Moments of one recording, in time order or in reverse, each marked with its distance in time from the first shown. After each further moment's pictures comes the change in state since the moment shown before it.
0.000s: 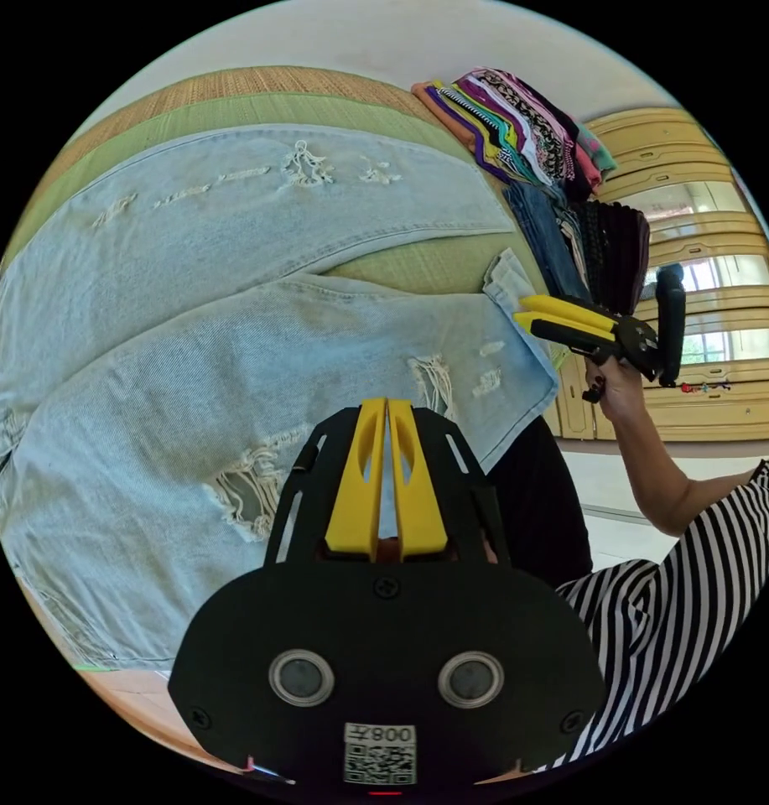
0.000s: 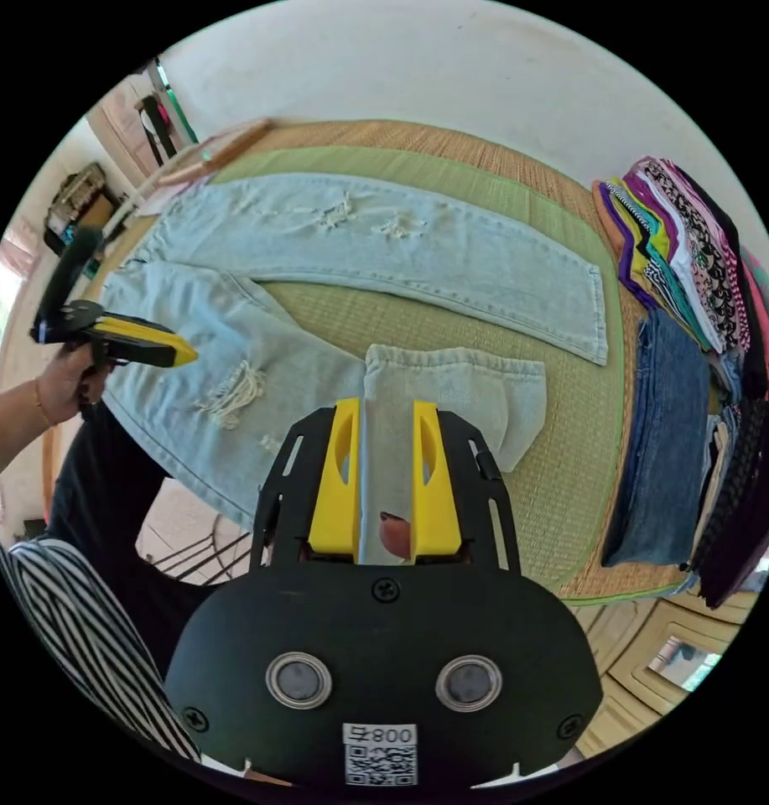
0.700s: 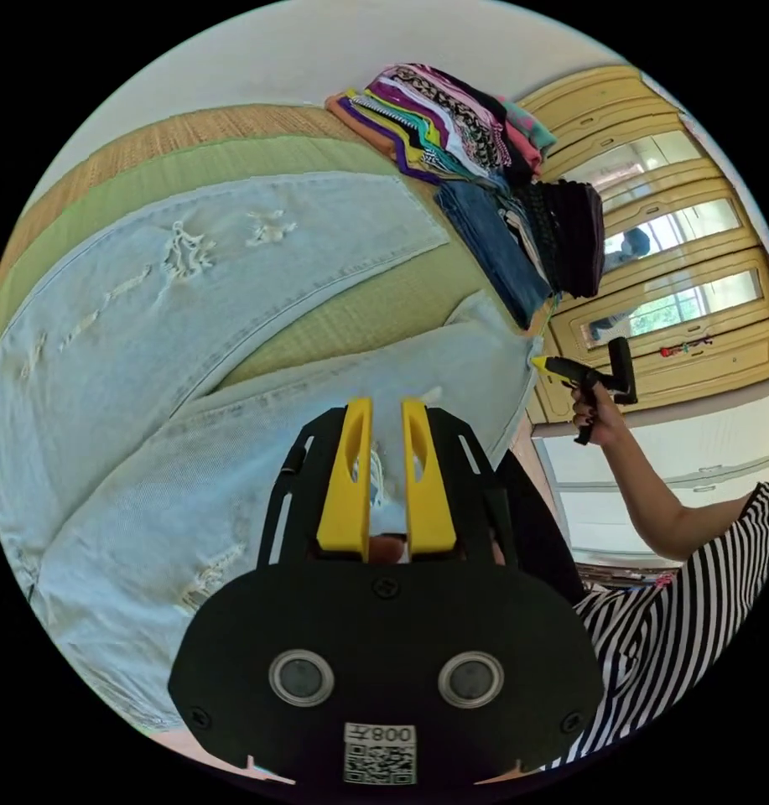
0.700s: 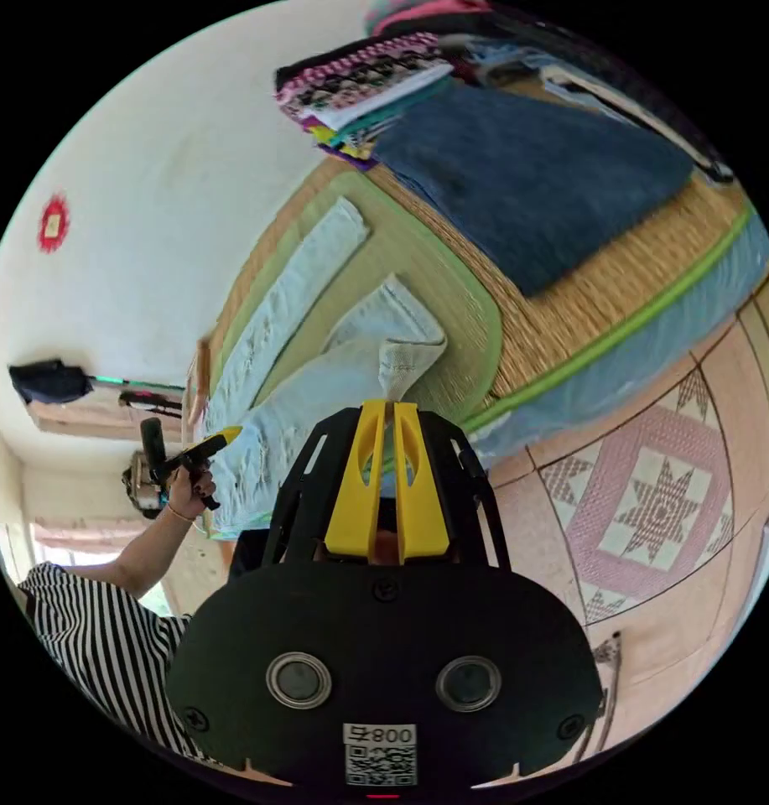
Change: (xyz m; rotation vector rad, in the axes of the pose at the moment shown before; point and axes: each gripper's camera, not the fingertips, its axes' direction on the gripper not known) left arm 0.123 -0.109 0.073 -0.006 0.012 0.231; right arm 0.265 0.292 0.030 0.206 -0.586 0.845
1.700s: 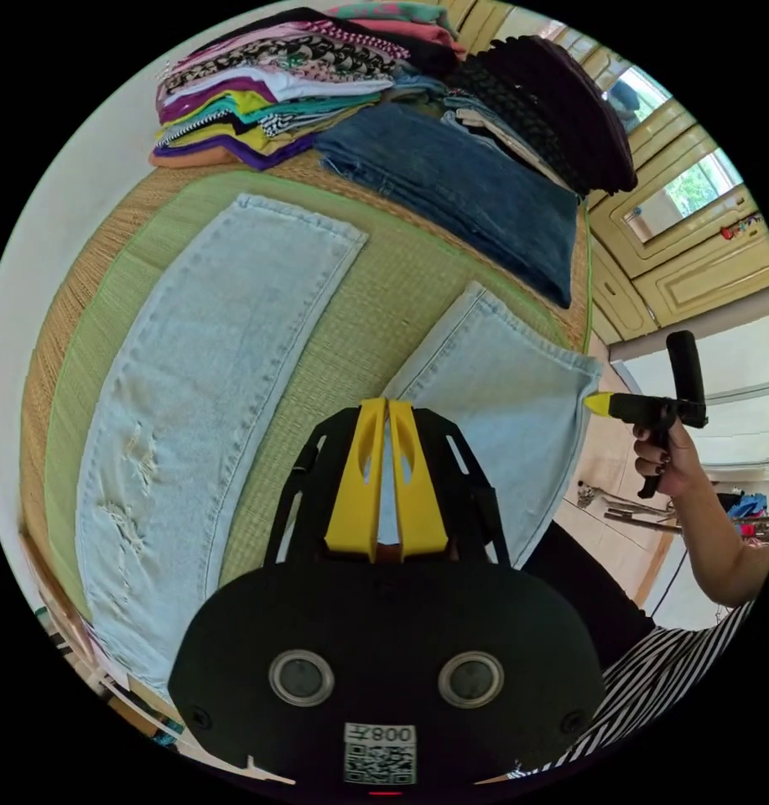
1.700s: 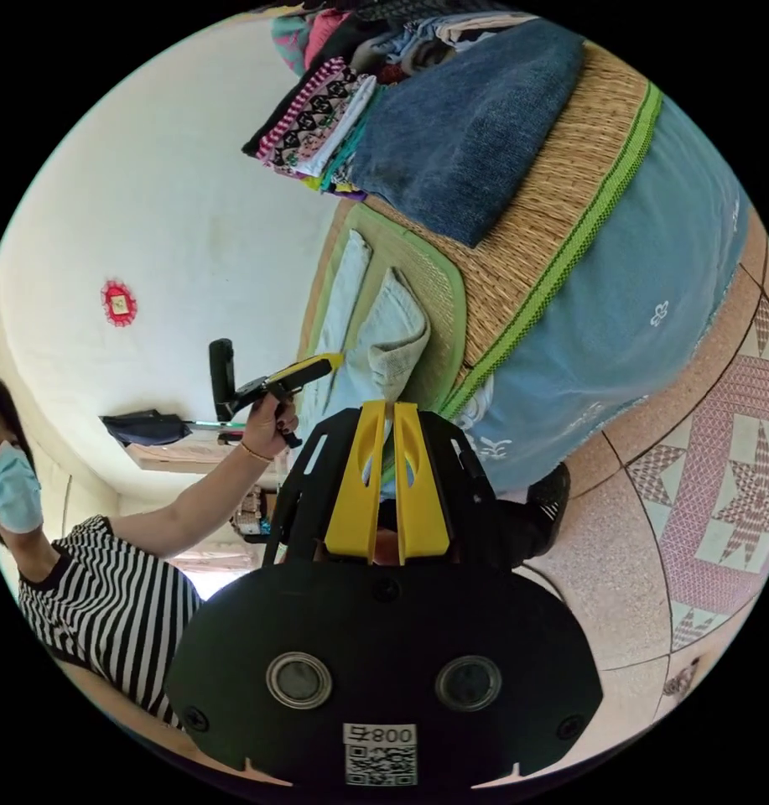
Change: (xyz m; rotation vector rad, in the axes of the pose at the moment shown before) left arm 0.173 -0.169 0.120 -0.110 -0.252 0.310; right arm 0.157 0.015 -0.042 0.099 -0.393 0.064
